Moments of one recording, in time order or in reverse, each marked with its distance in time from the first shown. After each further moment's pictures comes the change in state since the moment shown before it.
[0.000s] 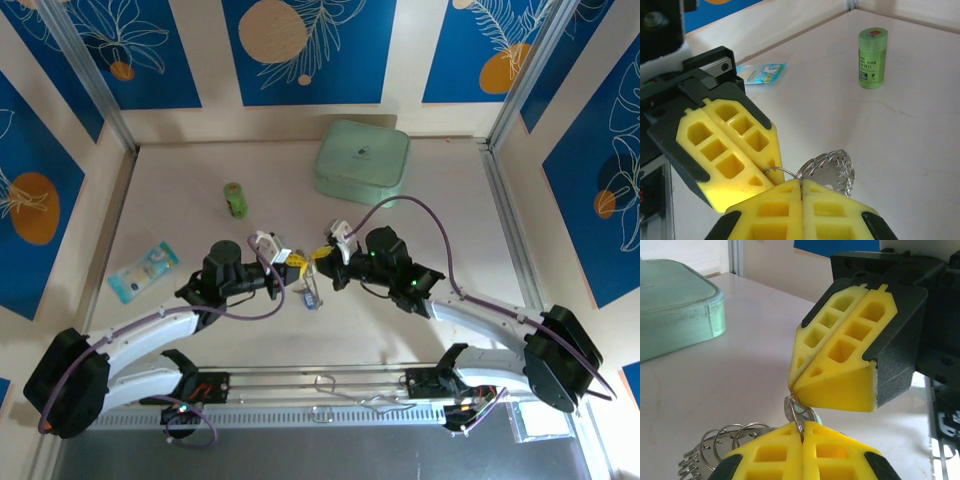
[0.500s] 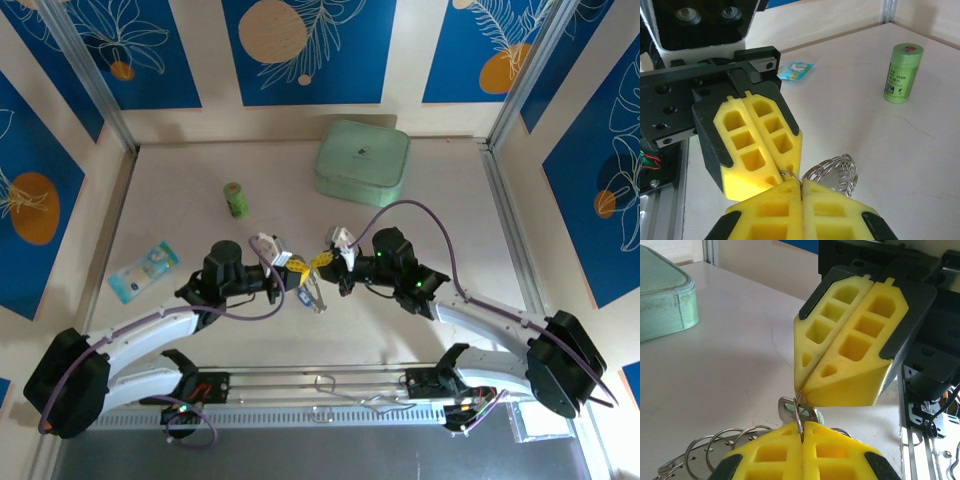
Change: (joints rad) left arm 0.007 0.000 0.000 -0.024 0.111 -0.055; right arm -0.032 -0.035 -0.040 0.026 -0.155 -0.162
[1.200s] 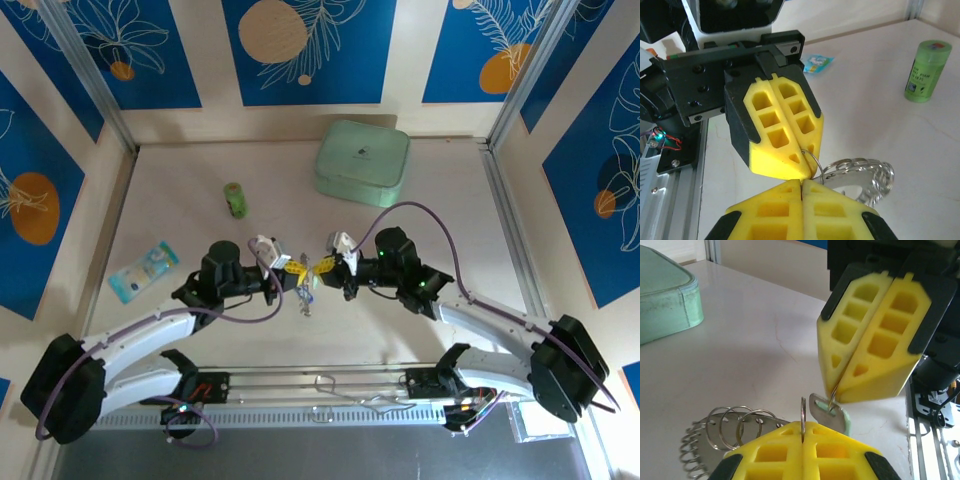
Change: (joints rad) left arm 0.009 -0.024 0.000 -0.053 -0.003 0.064; right arm -0.016 -0.018 0.000 -0.061 -0.113 -0.061
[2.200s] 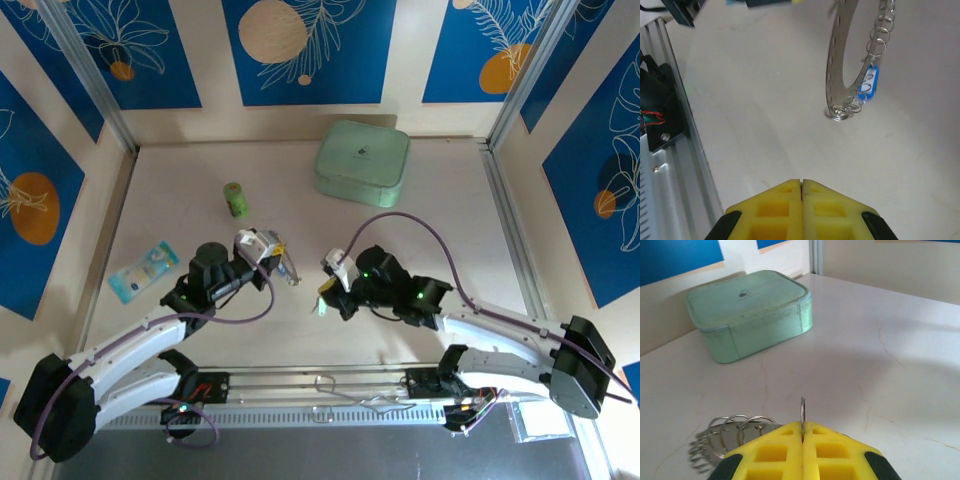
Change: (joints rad) left arm 0.049 -0.114 -0.017 -0.058 -0.350 0.154; right arm 0.198 -0.078 0.029 -0.329 0.354 0.196
